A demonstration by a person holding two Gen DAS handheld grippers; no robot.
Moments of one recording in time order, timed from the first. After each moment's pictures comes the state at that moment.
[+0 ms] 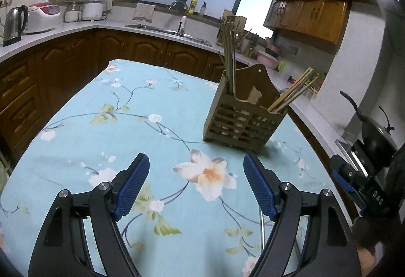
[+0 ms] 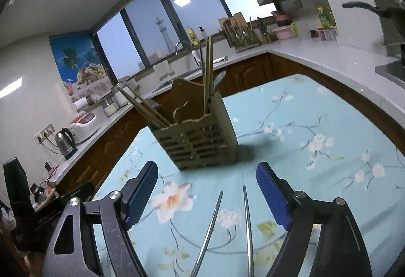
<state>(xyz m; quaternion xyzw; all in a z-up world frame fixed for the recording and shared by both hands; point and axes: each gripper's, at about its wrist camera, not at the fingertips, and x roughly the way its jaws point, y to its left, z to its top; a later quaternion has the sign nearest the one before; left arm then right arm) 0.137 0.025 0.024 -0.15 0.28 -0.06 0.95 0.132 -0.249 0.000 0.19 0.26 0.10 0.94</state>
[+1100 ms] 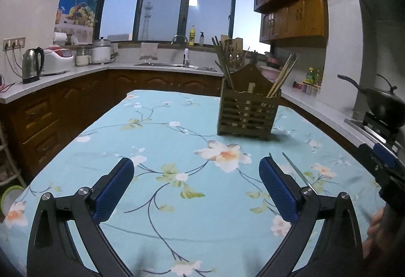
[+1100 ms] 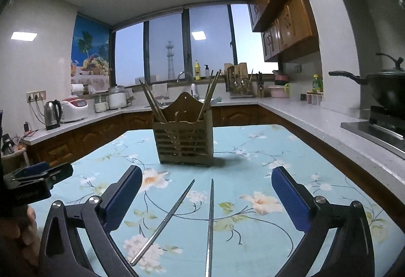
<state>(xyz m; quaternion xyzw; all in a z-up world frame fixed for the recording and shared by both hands) 0.043 0.012 -0.010 -0.06 0.18 -0.01 0.98 0.021 -0.228 -0.018 0.04 0.13 0.05 0.99</state>
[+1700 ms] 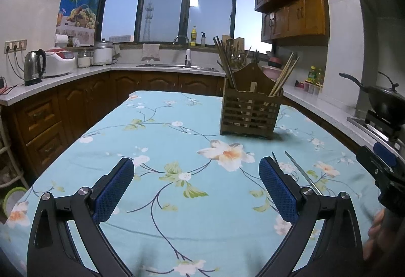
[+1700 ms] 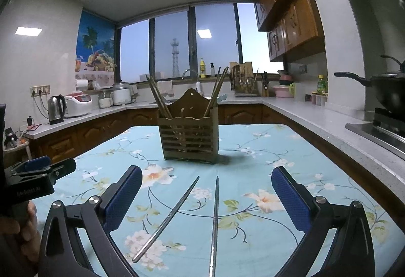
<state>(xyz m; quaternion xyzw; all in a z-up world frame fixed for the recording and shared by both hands) 0.040 0.012 -0.012 -0.05 0.18 -0.01 0.98 0.018 -0.223 -0.023 0.03 0.14 0.07 0.99</state>
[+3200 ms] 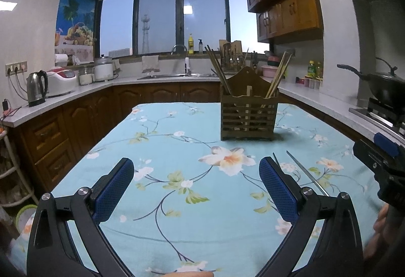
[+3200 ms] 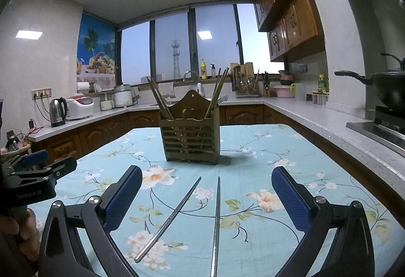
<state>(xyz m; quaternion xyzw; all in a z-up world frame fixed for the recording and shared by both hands) 0.030 -0.003 -0.002 0.00 0.16 0.00 0.99 0.017 -0.221 -0.022 0.03 0.13 0.07 0.99</state>
